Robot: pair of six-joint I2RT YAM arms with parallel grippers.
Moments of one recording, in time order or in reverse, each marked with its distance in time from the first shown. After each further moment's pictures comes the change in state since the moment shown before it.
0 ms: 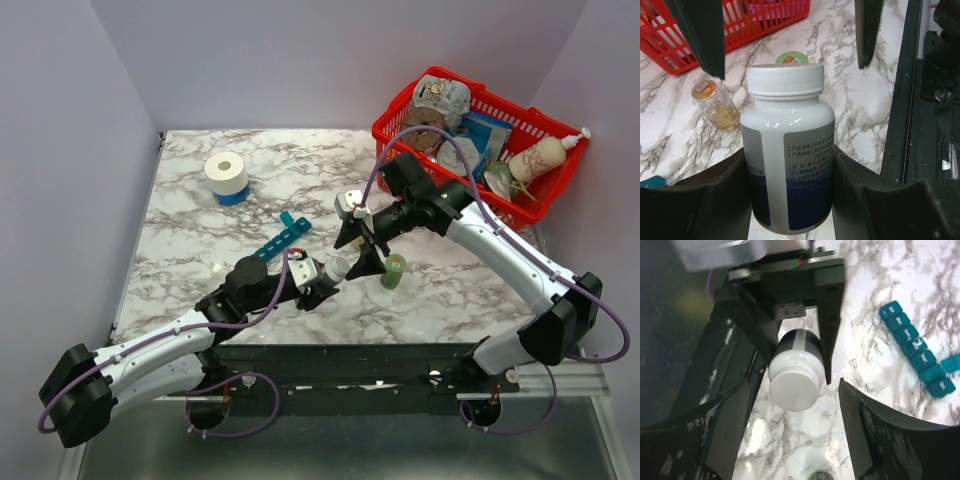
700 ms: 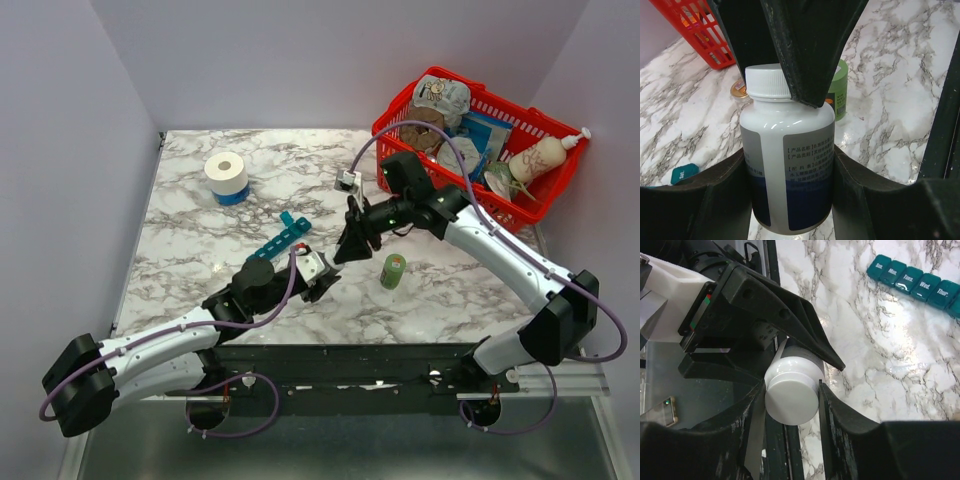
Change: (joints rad) left arm -0.061 0.052 0.023 0.049 -0.238 0.014; right arm -0.015 -0.013 -0.082 0.285 0.141 0.725
